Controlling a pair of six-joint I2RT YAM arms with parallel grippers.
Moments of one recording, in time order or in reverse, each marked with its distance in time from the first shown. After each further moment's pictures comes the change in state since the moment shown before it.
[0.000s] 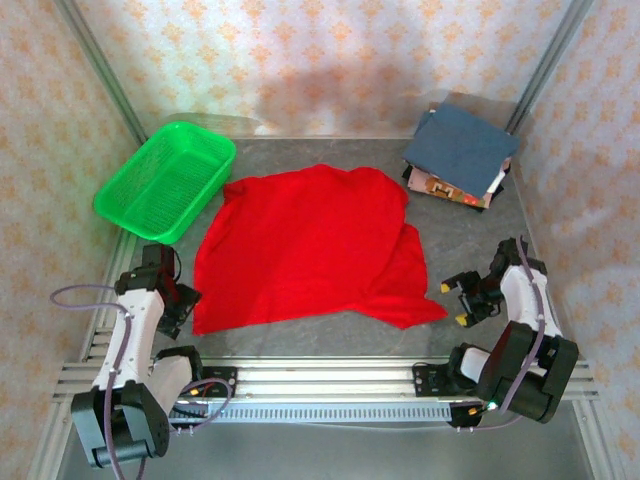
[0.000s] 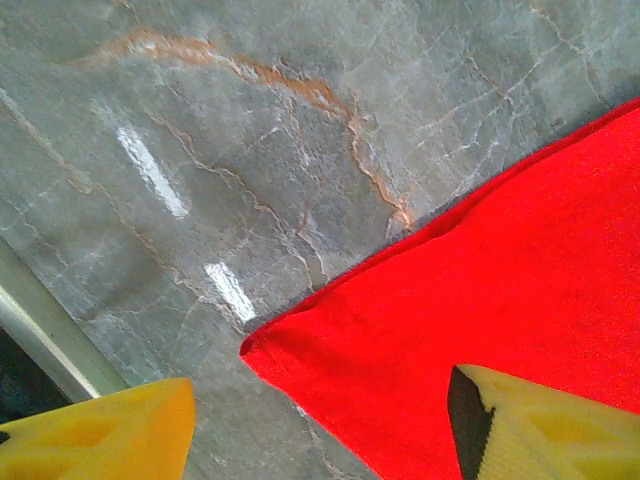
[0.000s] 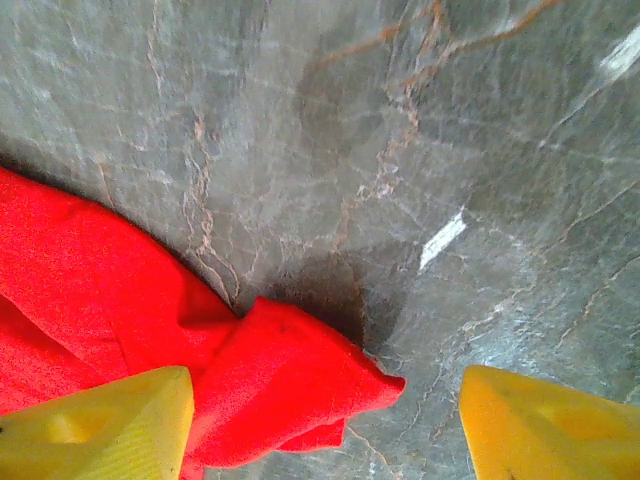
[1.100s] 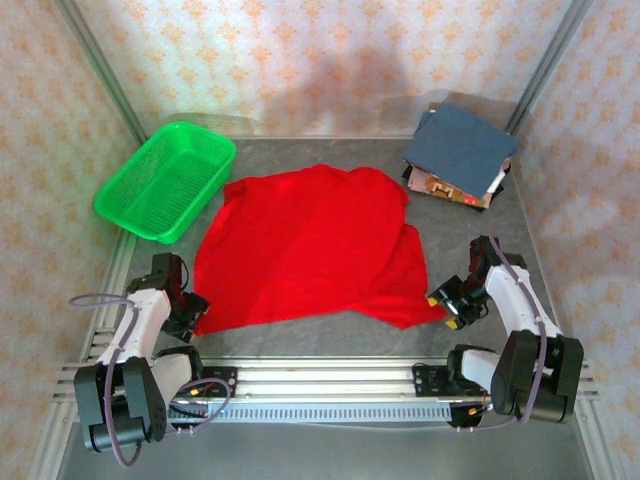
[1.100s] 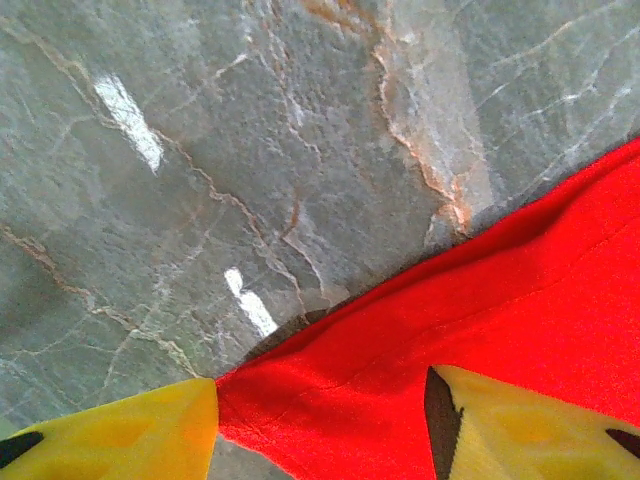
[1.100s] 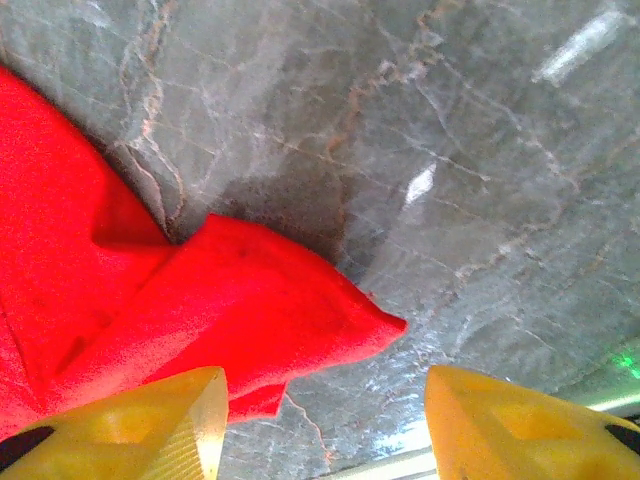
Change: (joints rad) left arm 0.000 0.075 -0.146 0.175 0.086 -0.019; right arm 0.230 -0.020 -0.009 -0.053 0.098 0.020
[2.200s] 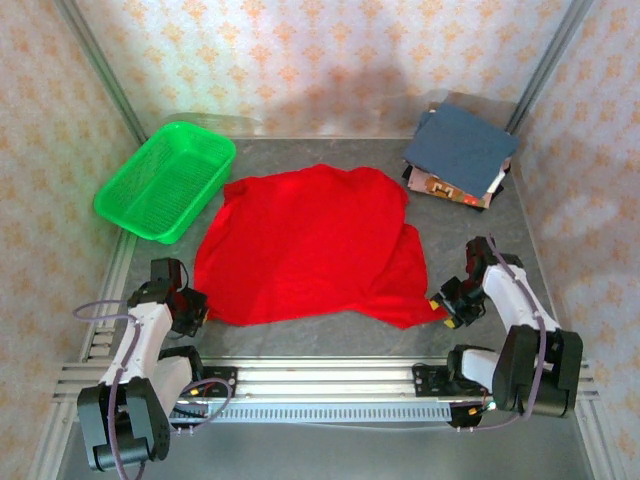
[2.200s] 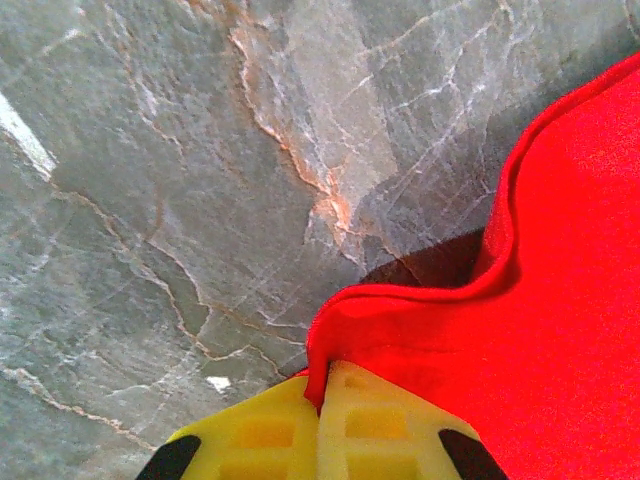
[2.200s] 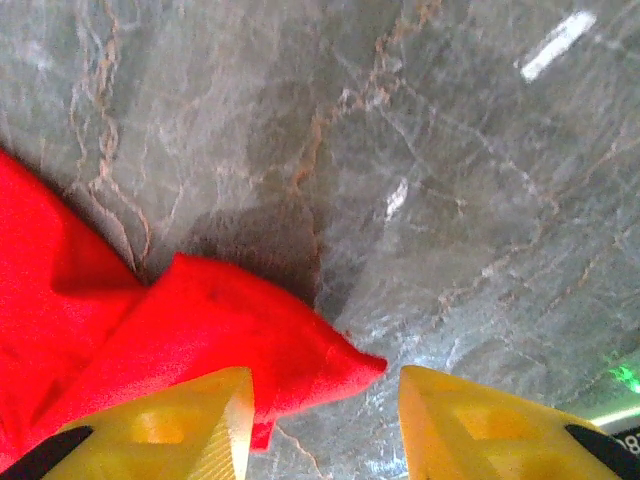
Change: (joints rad) left arm 0.000 -0.107 -0.074 0.136 0.093 -0.063; right arm 0.021 0.051 -0.019 0.063 0.043 0.070
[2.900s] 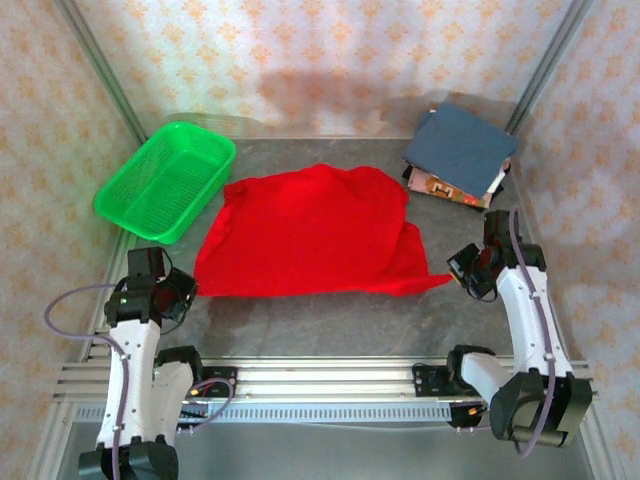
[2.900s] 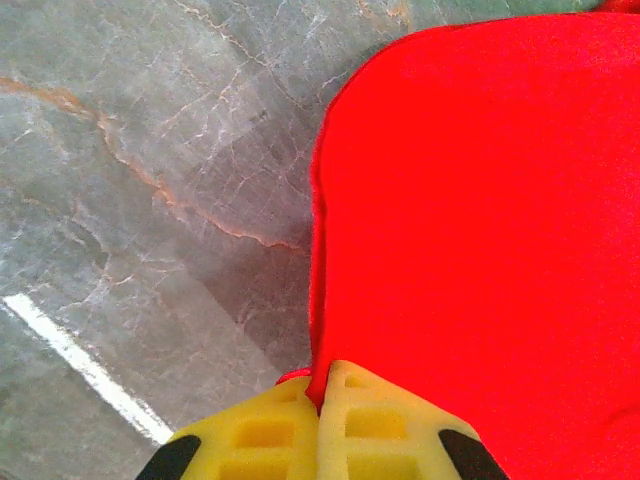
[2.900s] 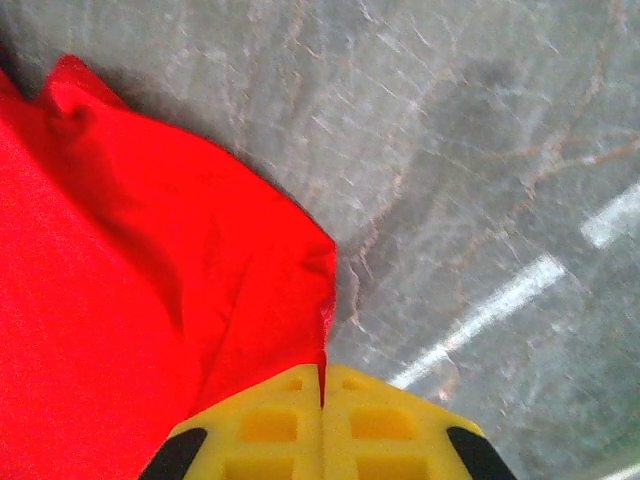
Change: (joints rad) left arm 0.000 -0.224 0.266 -0.246 0.008 0.057; right arm 0.002 -0.181 0.249 -0.074 0.070 0.029
